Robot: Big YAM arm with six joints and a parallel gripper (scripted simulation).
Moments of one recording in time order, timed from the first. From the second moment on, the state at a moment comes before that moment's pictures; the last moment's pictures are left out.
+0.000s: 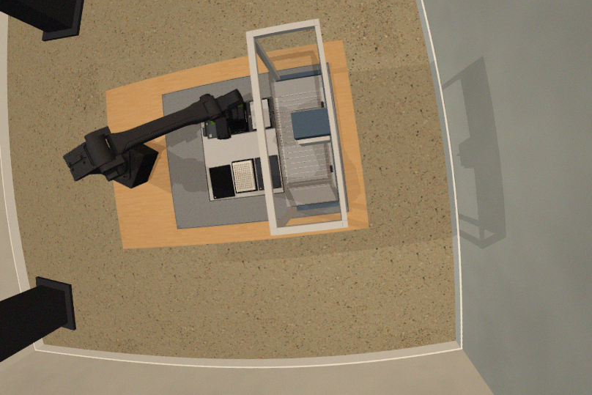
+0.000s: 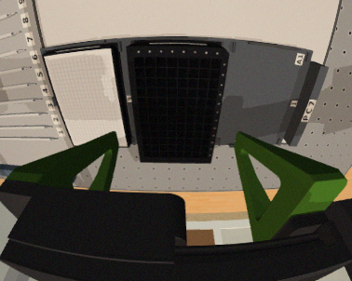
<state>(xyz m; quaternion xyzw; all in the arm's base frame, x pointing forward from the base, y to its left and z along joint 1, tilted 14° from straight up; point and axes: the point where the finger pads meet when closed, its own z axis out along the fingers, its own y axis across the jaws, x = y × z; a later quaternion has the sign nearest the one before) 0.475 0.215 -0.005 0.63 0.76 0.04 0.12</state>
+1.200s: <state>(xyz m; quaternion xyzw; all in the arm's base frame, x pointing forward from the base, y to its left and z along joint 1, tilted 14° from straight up) 0.305 0.190 -0.015 0.28 0.95 -0.01 0.13</state>
